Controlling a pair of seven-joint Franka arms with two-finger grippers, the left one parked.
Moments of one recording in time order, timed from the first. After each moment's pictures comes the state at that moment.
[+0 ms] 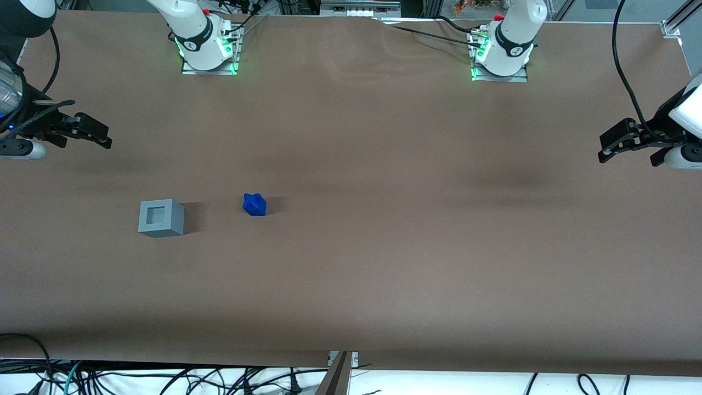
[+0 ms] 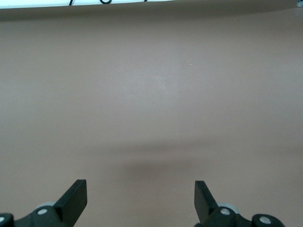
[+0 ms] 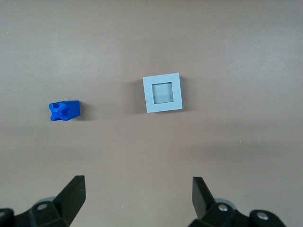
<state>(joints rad) -0.01 0.00 0.00 -1.70 0.01 1.68 0.01</state>
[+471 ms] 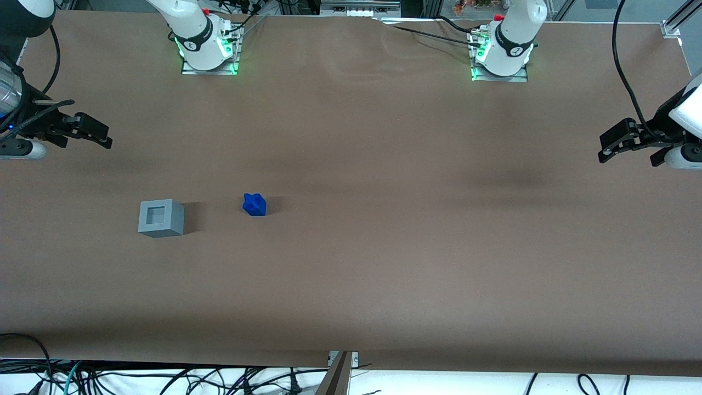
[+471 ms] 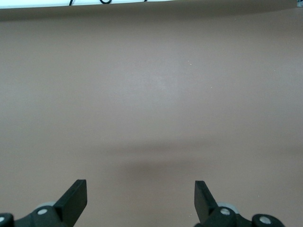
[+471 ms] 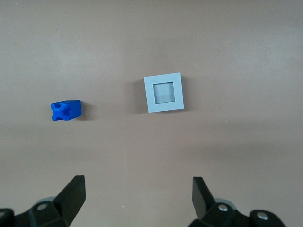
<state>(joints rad) -0.01 0.00 0.00 -1.70 0.02 1.68 0.01</state>
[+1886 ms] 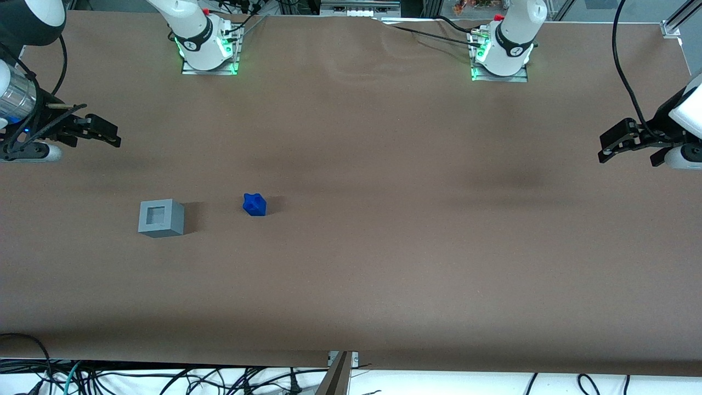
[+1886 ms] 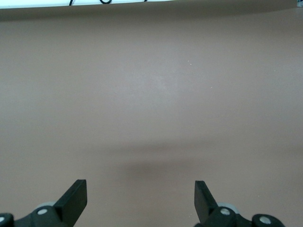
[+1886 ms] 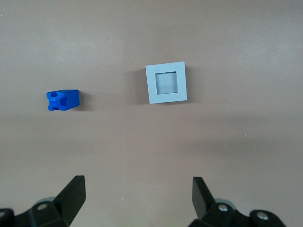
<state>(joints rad) -0.01 0.00 0.01 -1.74 0.02 1.67 0.00</state>
